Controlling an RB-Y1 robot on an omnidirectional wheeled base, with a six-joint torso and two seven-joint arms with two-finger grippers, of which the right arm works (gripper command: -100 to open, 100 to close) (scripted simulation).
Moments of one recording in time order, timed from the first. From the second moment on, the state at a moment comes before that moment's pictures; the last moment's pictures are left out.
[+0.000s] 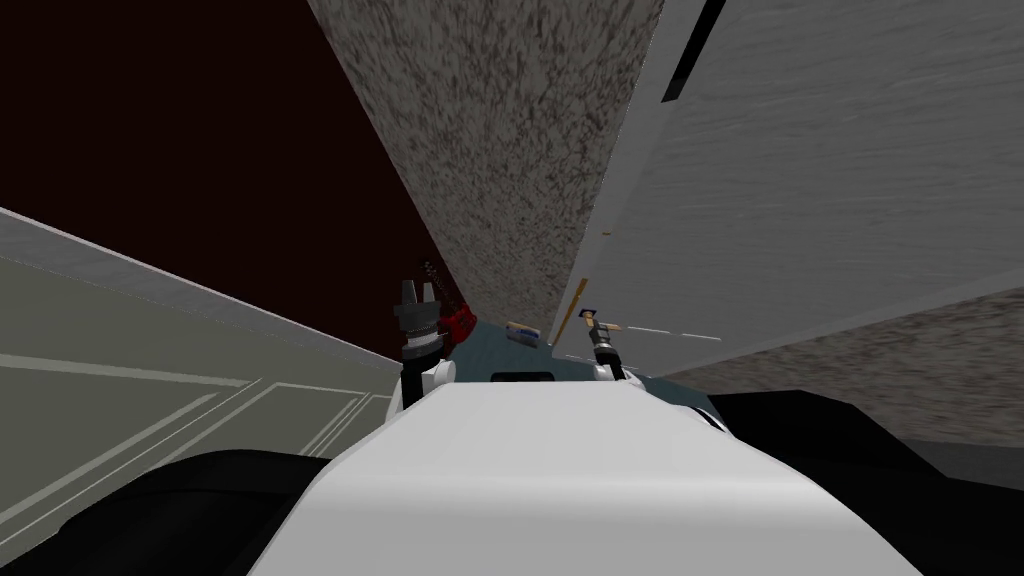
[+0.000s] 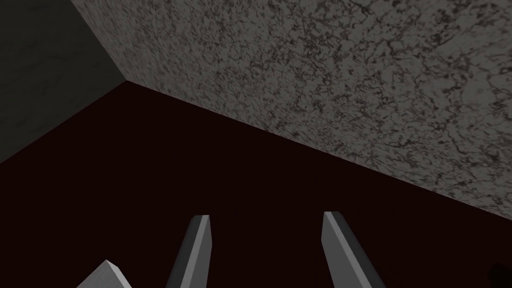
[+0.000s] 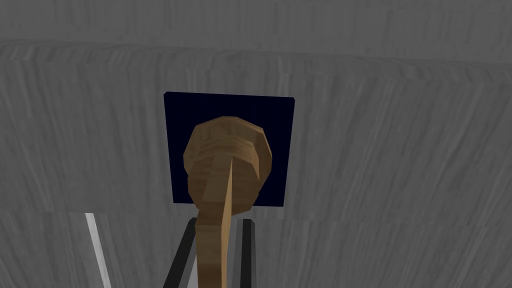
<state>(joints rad) -0.13 -0.29 -0.13 -0.48 -0.12 -0.91 -0.19</state>
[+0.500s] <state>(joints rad) -0.11 -0.32 -0.10 -0.48 -0.10 -0.93 -0.25</state>
